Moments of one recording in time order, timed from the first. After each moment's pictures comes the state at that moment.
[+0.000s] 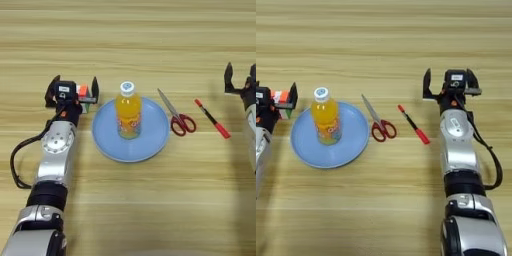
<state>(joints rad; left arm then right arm) -0.33 0.13 0.11 0.49 -0.04 -0.29 -0.05 -0.45 -0.20 -0.21 0.48 0.00 -0.16 -0.05</state>
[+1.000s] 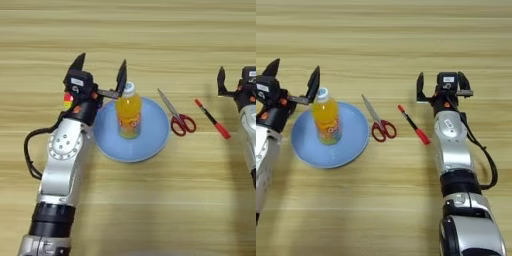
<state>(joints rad) -0.14 0.06 -0.06 -0.13 -0.13 -0.10 -0.20 -0.46 -0.19 -0.16 0.51 0.00 -0.17 -0.06</state>
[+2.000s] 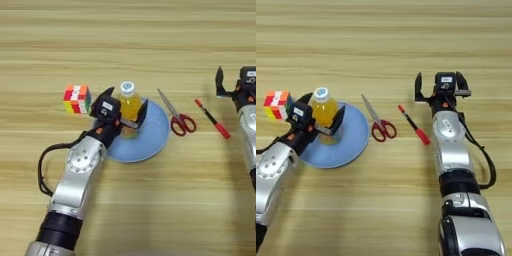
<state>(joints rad) -0.11 0.07 -0.16 0.12 -0.04 -0.05 -0.26 -0.46 -0.19 -0.15 0.51 0.00 -0.17 -0.06</state>
